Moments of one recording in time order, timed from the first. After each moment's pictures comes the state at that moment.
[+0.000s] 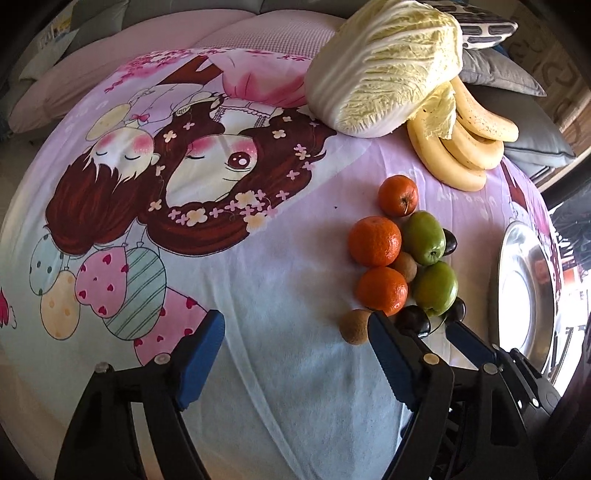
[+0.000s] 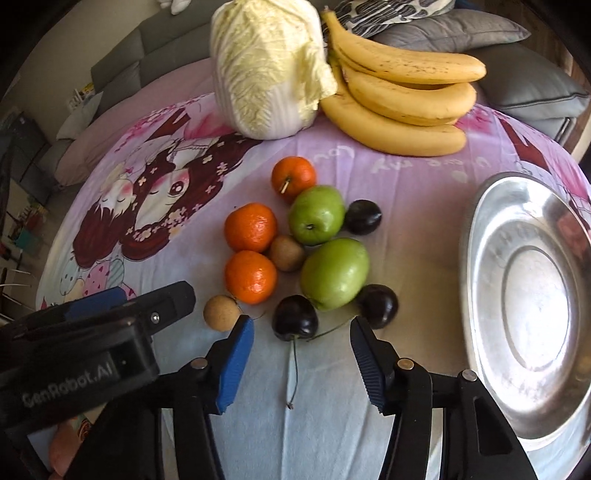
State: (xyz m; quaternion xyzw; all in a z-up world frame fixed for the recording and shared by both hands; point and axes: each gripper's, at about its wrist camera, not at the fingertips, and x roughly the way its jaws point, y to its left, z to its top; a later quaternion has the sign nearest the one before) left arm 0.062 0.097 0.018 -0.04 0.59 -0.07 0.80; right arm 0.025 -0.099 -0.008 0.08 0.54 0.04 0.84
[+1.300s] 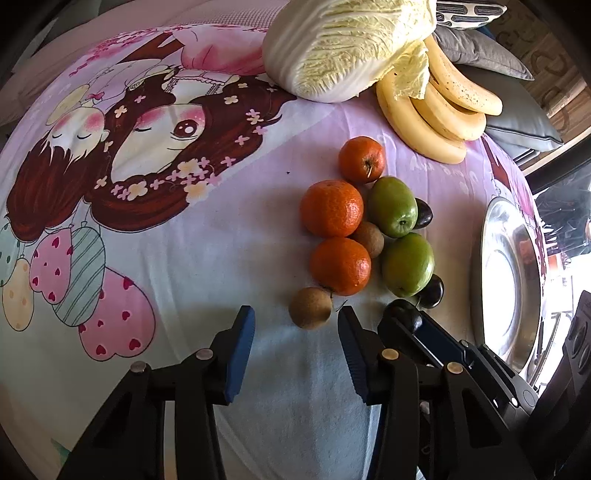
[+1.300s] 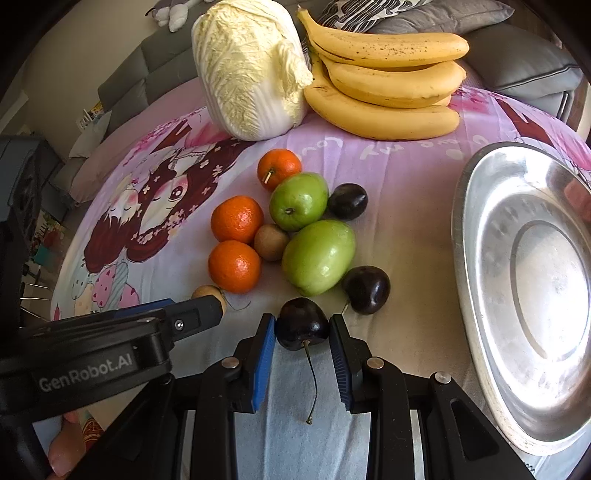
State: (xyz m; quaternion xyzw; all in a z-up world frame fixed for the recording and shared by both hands) left arm 0.065 0.042 -0.016 -0.06 0.62 -0.11 0.78; right arm 0.007 -0.123 -0.018 0.12 0.52 0.05 0.84
